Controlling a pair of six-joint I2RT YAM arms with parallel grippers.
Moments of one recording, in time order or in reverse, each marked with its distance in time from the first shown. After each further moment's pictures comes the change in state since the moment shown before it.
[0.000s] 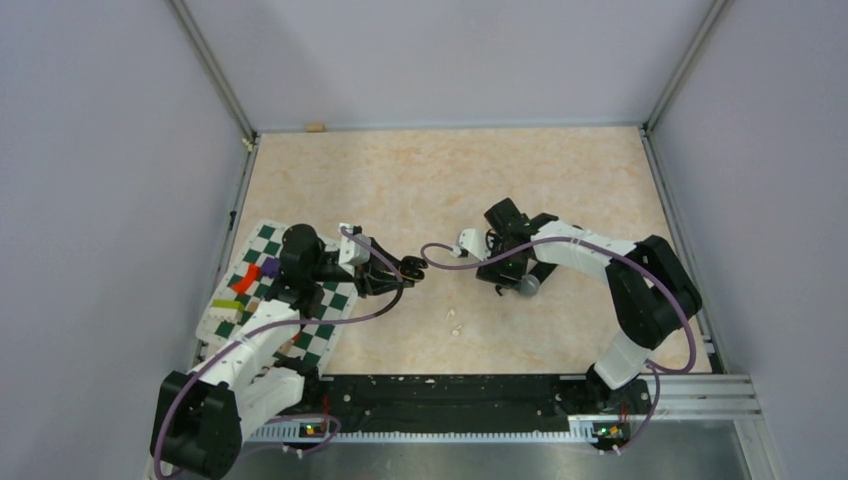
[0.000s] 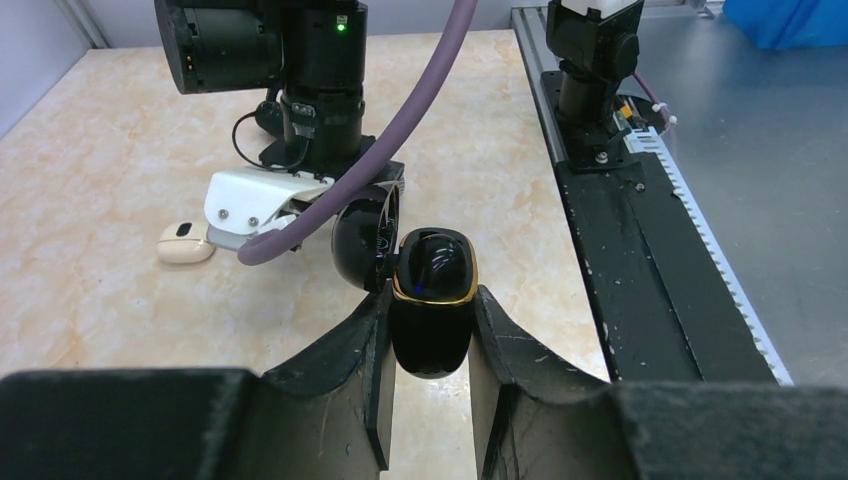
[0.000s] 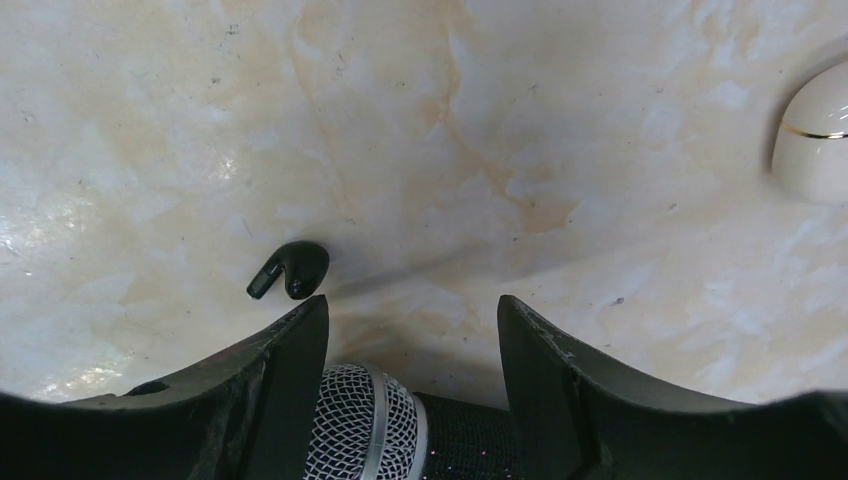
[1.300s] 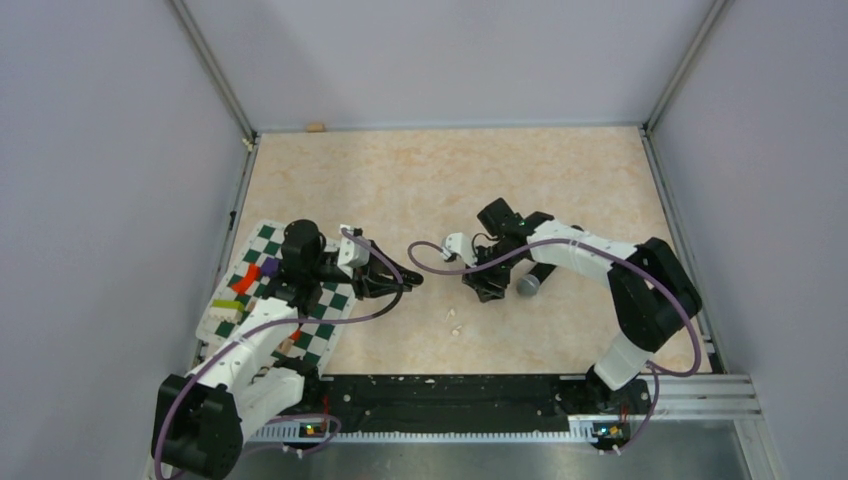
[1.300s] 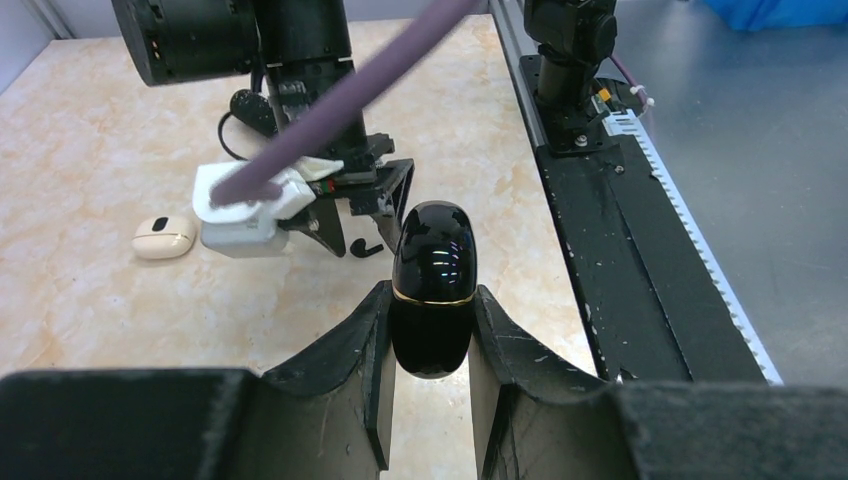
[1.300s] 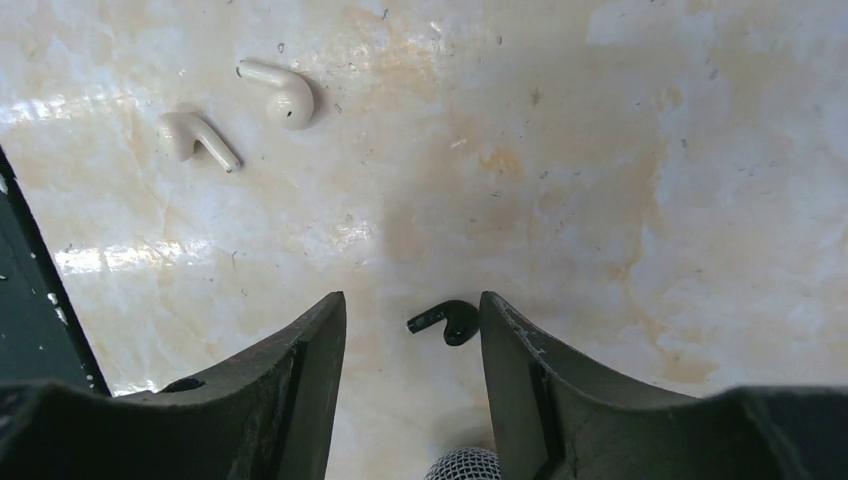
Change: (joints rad) left arm 0.016 -0.006 0.038 -0.172 0.054 0.117; right arm 0.049 0.005 0.031 -0.061 -0.356 0.008
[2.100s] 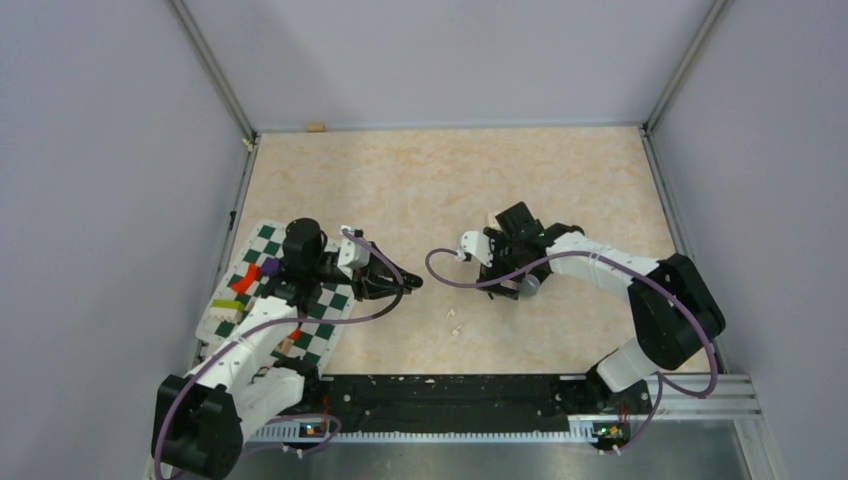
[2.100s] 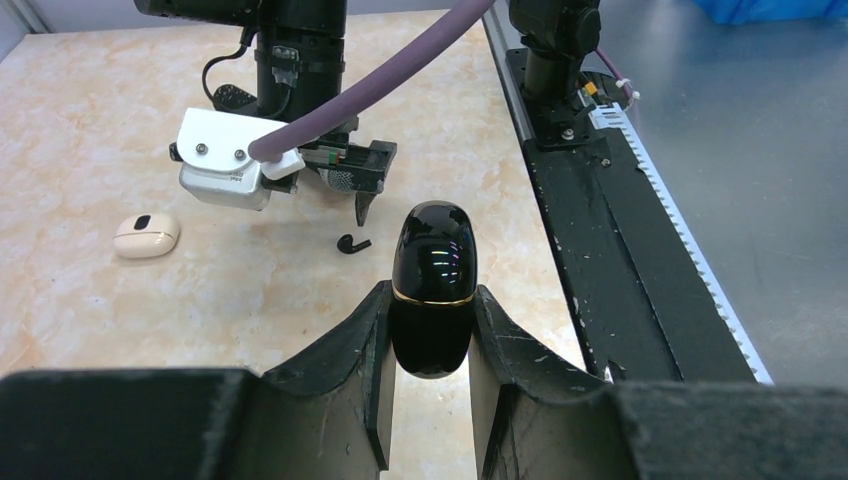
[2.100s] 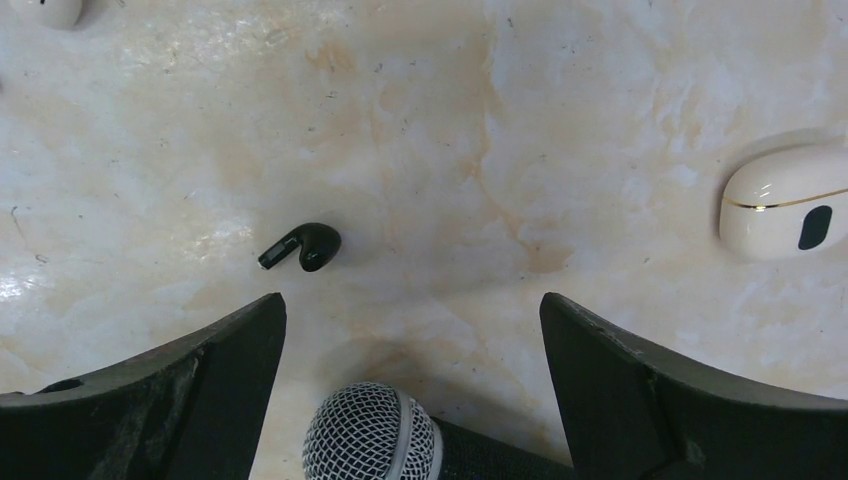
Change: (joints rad) left arm 0.000 0.001 0.018 -0.093 0.022 0.068; right arm -0.061 -0.141 -0.150 0.188 0.193 -0.082
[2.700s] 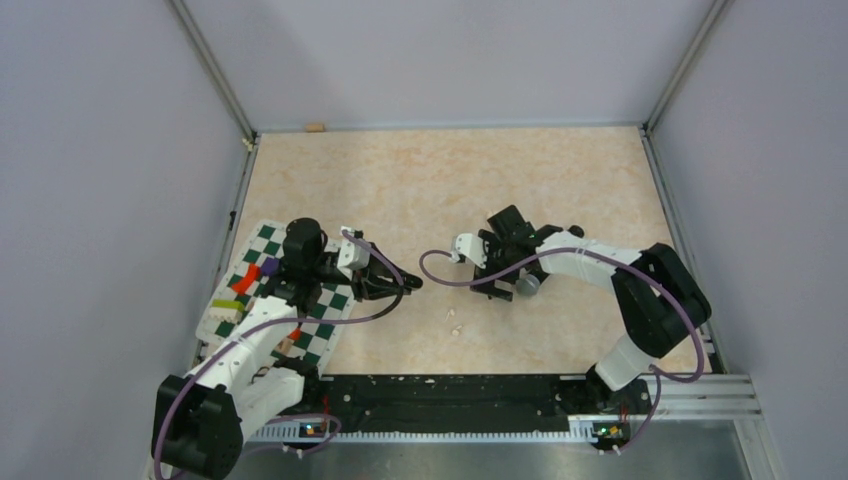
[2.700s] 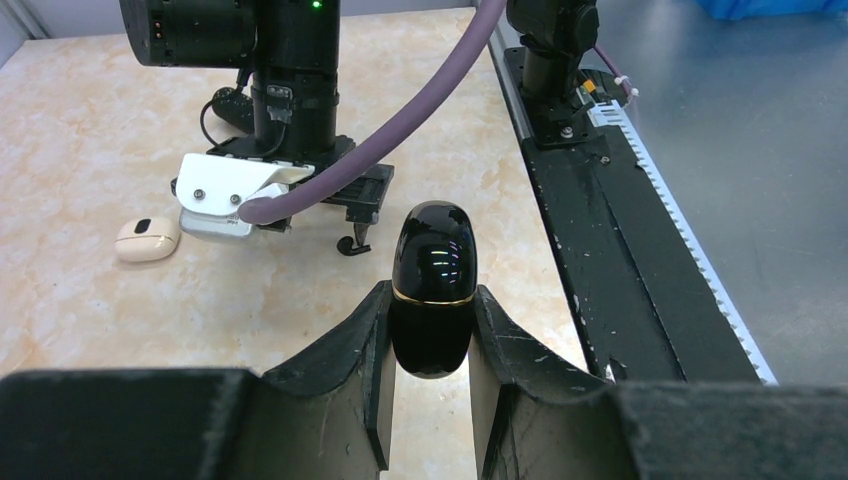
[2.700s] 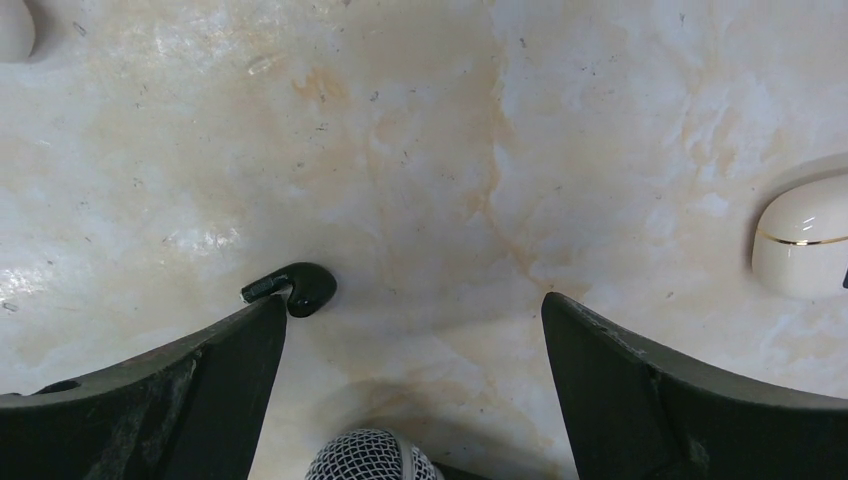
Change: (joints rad) left arm 0.001 0.000 0.004 -0.018 0.007 0.024; right arm 0.023 0.077 0.002 0.057 0.030 0.020
